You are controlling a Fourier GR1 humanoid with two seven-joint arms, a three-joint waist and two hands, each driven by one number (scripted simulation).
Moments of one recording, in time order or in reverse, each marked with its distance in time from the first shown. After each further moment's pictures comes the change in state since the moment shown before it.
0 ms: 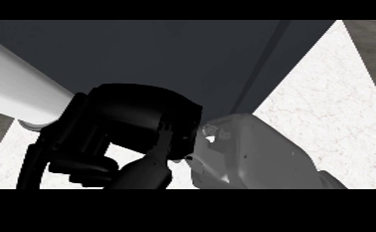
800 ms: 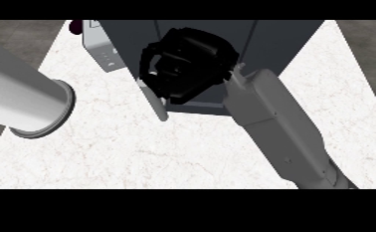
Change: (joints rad) left arm 0.061 -0.146 0.129 -0.011 -0.042 -0.093 0.099; right arm 0.055 -0.065 -0.206 0.379 0.057 0.280 -0.161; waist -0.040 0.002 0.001
